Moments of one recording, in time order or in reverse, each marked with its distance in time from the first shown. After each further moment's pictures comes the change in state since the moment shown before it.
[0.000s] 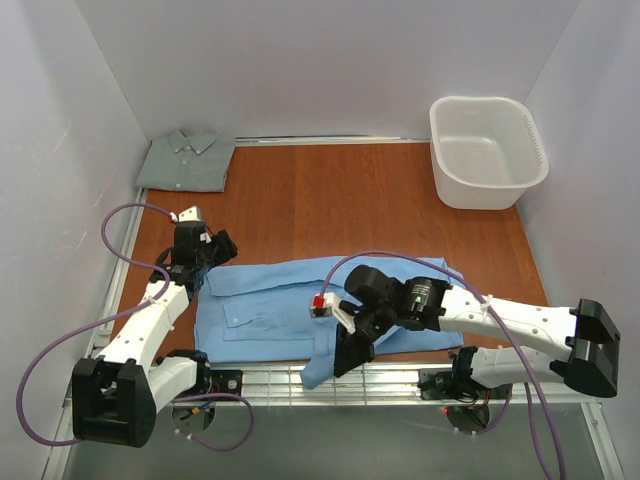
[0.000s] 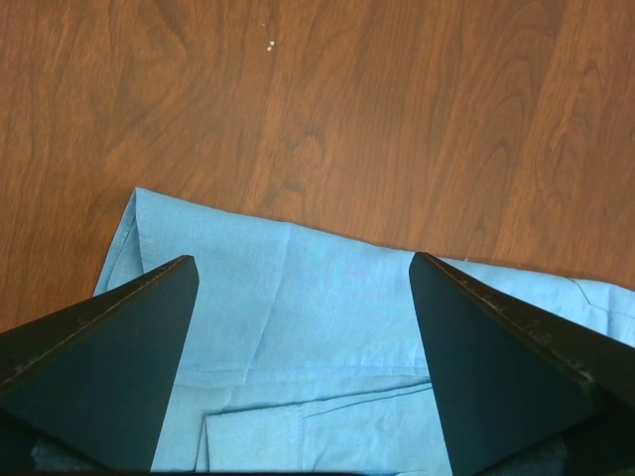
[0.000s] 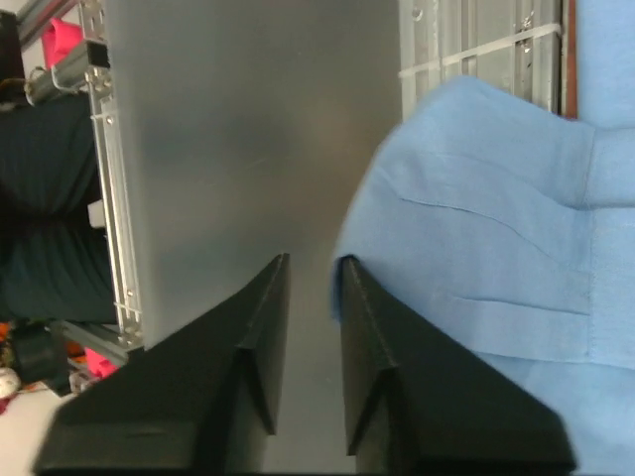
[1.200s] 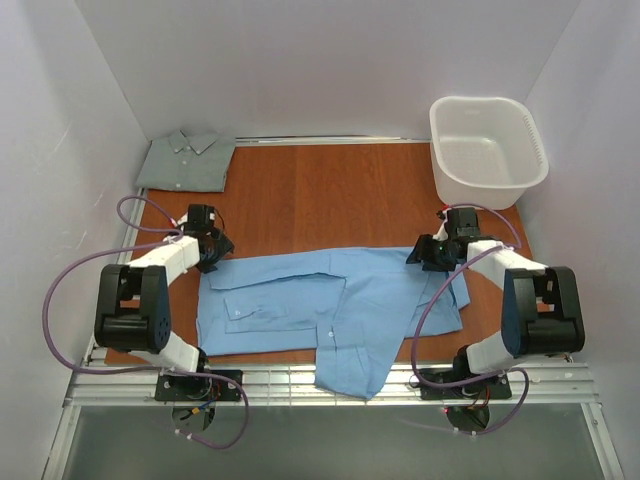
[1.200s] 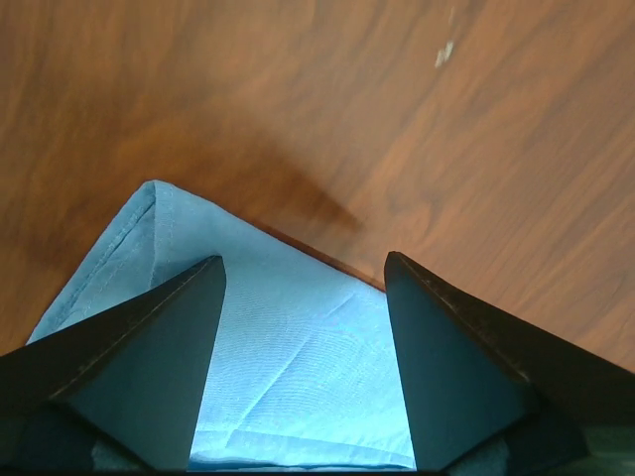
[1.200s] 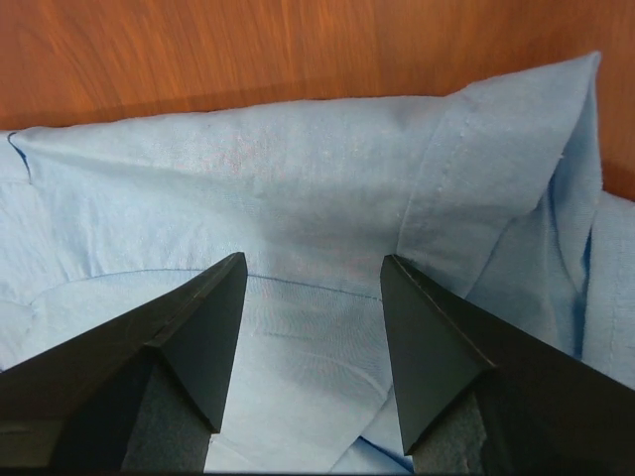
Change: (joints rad) left arm 0.059 0.459 0.148 -0.042 -0.028 -0.291; right arm -1.096 0.298 -0.158 0.260 0.437 0.173
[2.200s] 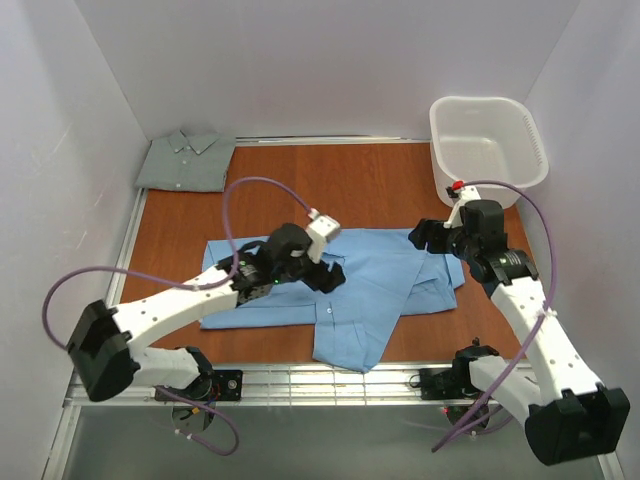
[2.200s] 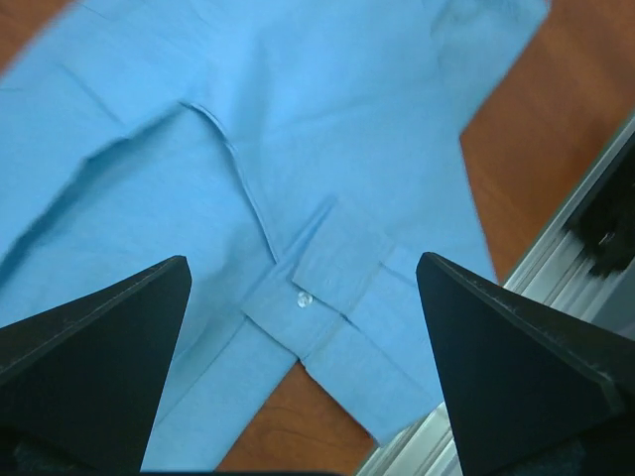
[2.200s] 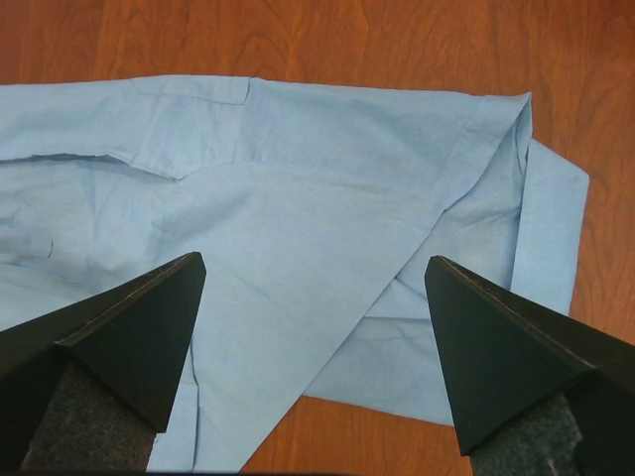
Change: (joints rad) left arm -0.790 -0.301 0.153 0.080 0.153 0.545; right arm 0.140 -0.453 0.173 -0.204 0.130 -0.126
